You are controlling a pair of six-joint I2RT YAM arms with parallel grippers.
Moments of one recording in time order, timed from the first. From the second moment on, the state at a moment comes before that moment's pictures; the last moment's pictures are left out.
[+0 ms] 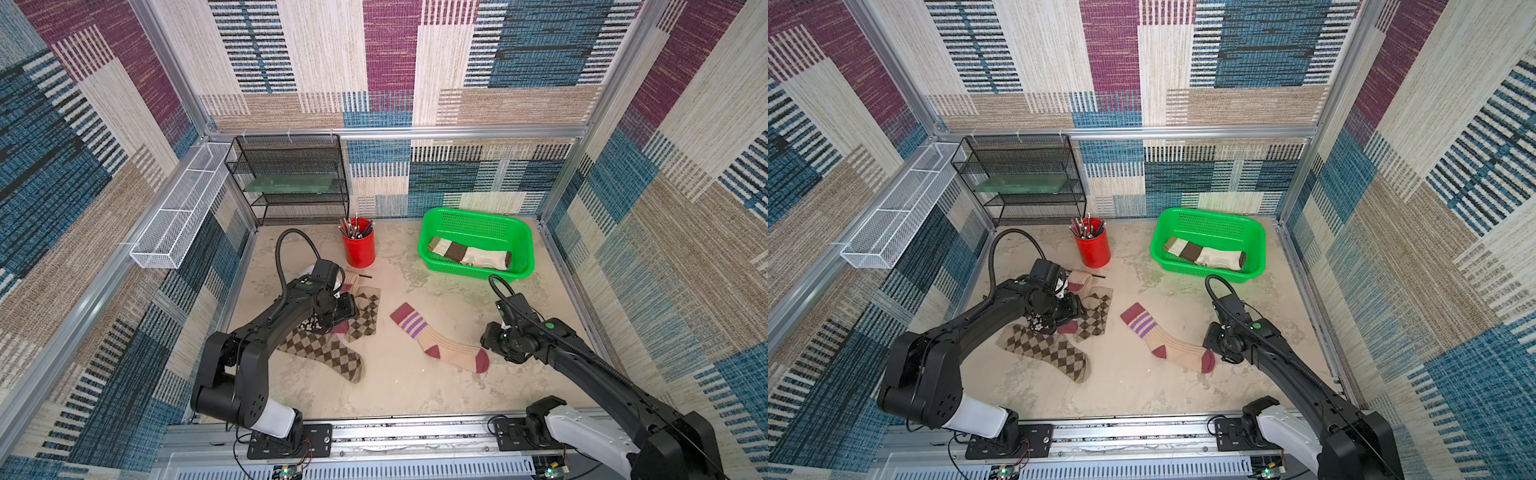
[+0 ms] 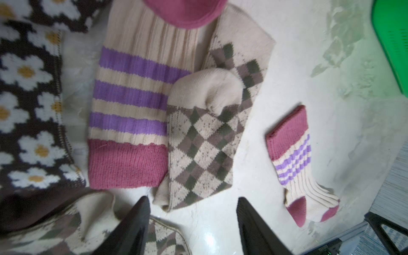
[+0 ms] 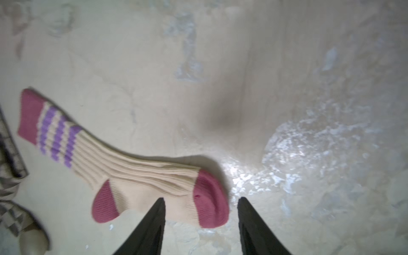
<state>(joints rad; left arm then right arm) -0.28 1.49 1.00 -0.70 0.26 -0.55 0.39 1.00 0.65 -0.78 -0.05 0.77</state>
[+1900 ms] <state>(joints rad) -0.18 1.52 1.29 -1.00 0.34 -0.45 0.70 1.09 0.68 -0.41 -0.17 0.75</state>
